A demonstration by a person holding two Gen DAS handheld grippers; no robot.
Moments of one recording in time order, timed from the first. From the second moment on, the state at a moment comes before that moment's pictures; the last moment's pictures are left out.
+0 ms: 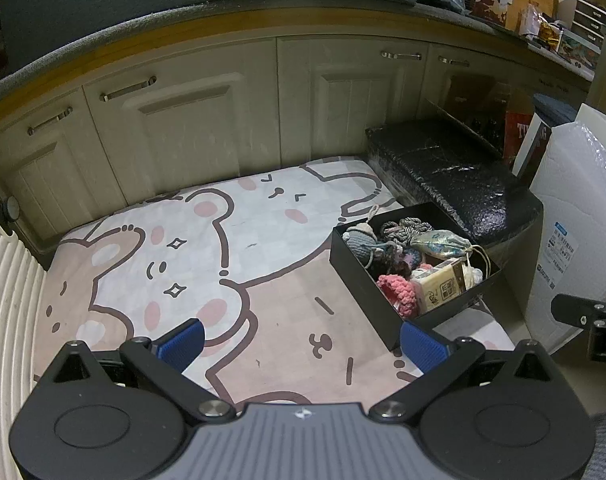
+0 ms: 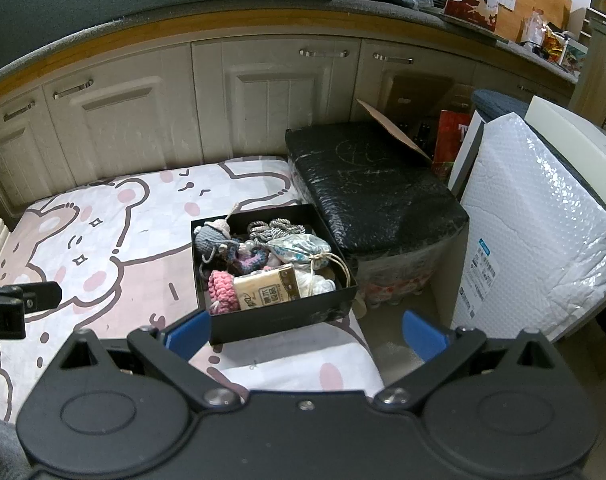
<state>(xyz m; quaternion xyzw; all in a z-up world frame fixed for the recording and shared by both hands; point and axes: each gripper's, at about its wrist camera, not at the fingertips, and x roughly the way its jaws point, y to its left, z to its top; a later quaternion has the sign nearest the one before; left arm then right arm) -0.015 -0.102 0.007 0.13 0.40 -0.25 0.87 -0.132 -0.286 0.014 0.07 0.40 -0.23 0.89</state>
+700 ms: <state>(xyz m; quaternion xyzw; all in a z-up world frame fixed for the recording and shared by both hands) -0.015 -0.102 0.008 0.13 0.40 -0.25 0.87 -0.132 -0.286 0.015 0.08 0.40 -0.22 0.89</state>
